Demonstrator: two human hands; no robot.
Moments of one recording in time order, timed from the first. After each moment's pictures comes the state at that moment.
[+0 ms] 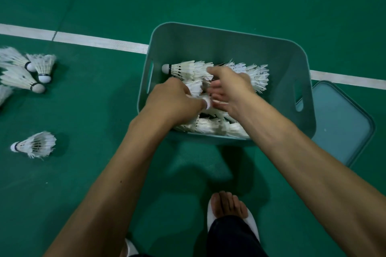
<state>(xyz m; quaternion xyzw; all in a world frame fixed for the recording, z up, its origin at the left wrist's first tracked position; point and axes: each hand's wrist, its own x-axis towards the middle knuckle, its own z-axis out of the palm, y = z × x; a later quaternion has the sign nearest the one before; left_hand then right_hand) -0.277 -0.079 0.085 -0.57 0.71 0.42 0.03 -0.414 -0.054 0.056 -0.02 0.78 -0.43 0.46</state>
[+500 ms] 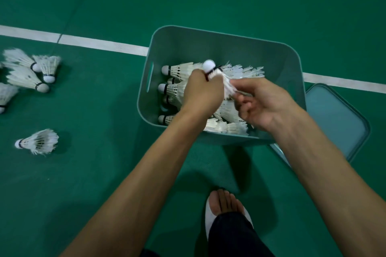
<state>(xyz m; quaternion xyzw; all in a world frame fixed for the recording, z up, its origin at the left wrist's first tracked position) -0.333 -0.050 0.084 -0.57 0.49 0.63 -0.19 -0.449 0.004 0.092 0.03 0.67 -0.48 0.57</state>
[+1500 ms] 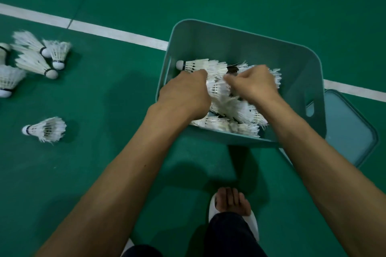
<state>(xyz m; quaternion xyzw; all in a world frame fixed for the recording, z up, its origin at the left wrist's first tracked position) -0.274 -0.081 0.089 -0.51 0.80 0.32 0.05 -0.434 -0.046 0.061 -0.32 0.88 -0.20 0.30</state>
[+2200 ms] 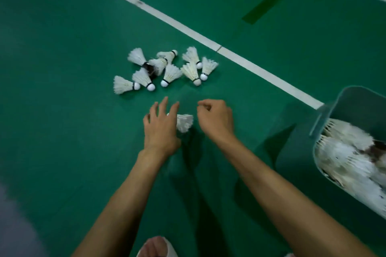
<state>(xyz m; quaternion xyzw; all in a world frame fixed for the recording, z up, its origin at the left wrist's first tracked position) 0.042 -0.084 0.006 -0.76 0.64 0.13 0.03 -0.094 -0.122 0.036 -0.54 0.70 -0.24 0.40</state>
